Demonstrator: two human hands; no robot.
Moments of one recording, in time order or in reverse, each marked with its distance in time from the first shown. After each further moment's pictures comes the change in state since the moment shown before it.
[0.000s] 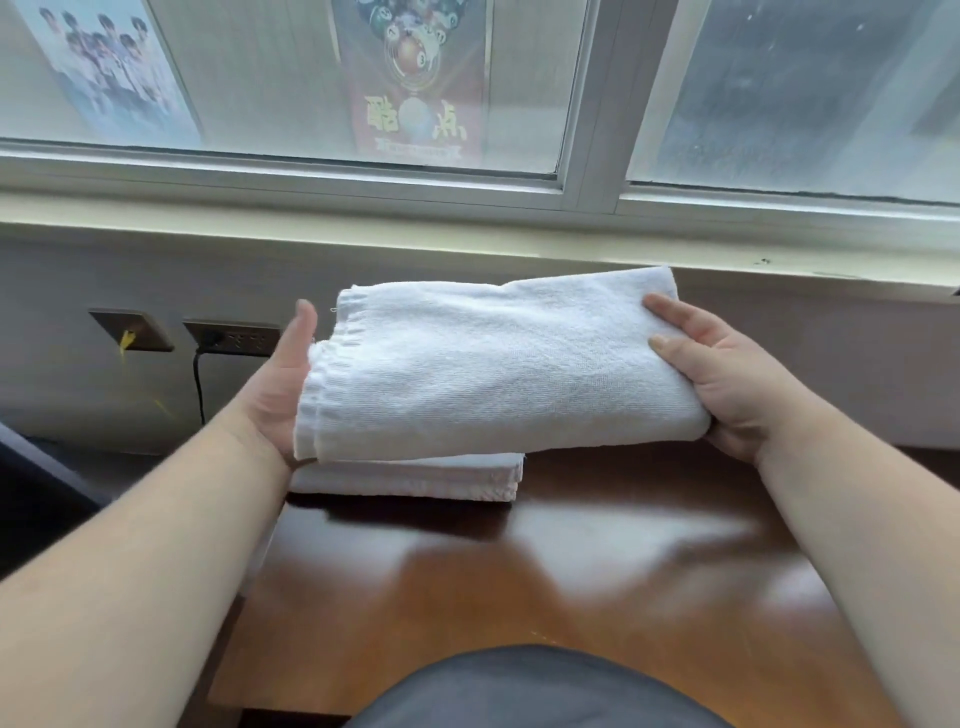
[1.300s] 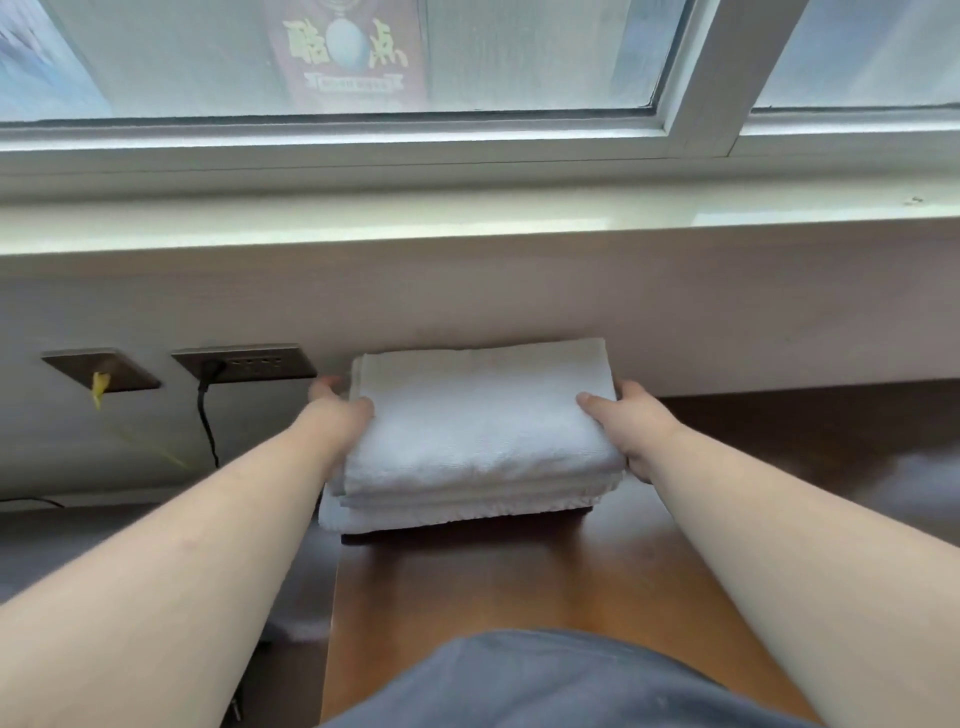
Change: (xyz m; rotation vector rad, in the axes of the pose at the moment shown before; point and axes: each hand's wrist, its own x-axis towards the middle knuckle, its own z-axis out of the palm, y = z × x) left_hand 0.089 0.049 -0.161 0.937 0.983 -0.110; right_hand 0.123 0.176 0.114 -0.349 0.354 0.486
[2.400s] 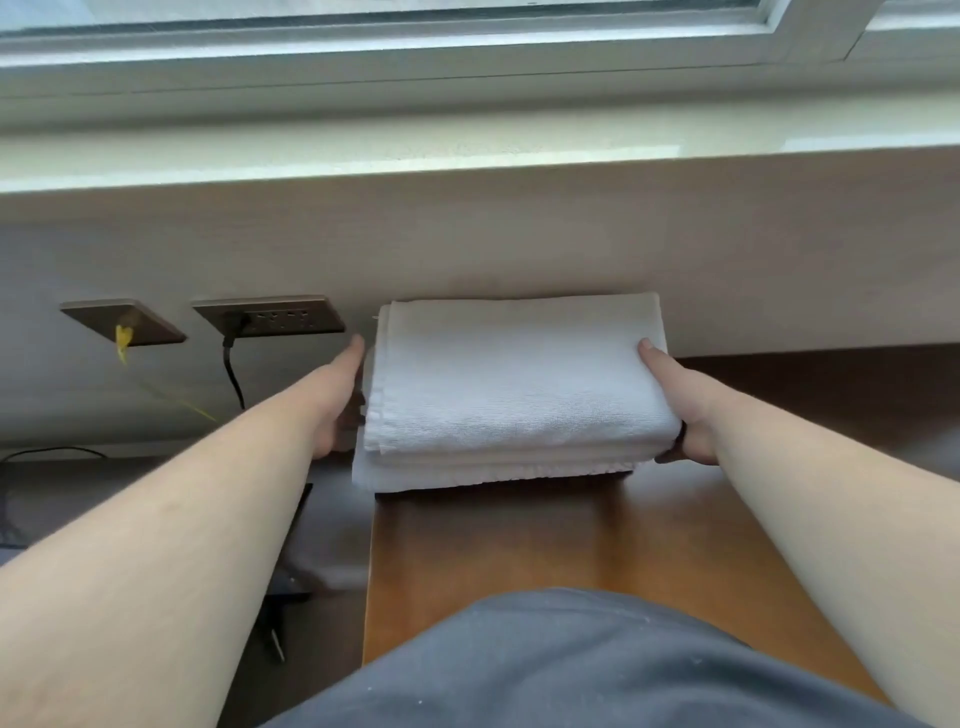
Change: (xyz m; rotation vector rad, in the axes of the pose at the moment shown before) left_hand 0.029 -0.033 -0.034 -0.247 -0.344 -0.256; right_hand 0.012 0.014 0.000 -0.015 -0.153 0.295
